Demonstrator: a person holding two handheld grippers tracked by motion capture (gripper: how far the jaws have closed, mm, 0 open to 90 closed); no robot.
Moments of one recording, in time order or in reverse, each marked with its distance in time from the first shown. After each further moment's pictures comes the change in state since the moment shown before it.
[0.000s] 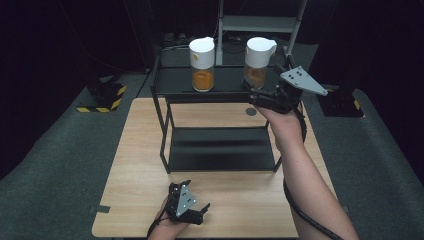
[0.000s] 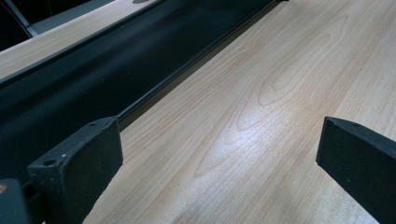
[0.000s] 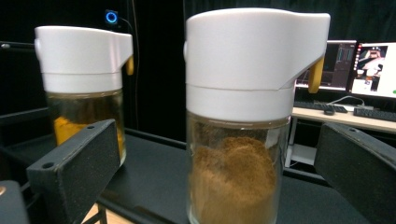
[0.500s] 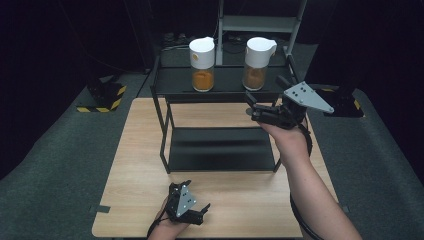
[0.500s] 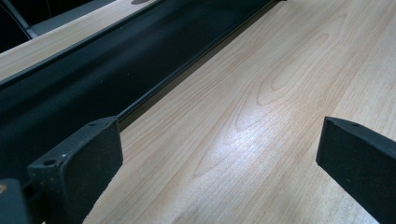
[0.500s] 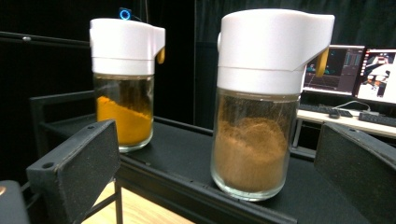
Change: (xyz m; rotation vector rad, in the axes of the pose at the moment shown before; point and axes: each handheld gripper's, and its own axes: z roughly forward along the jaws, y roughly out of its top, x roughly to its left) left arm -0.001 0.000 0.000 0.000 -0.001 0.006; right arm 0.010 -0.007 -0.034 -0.001 0.031 -0.031
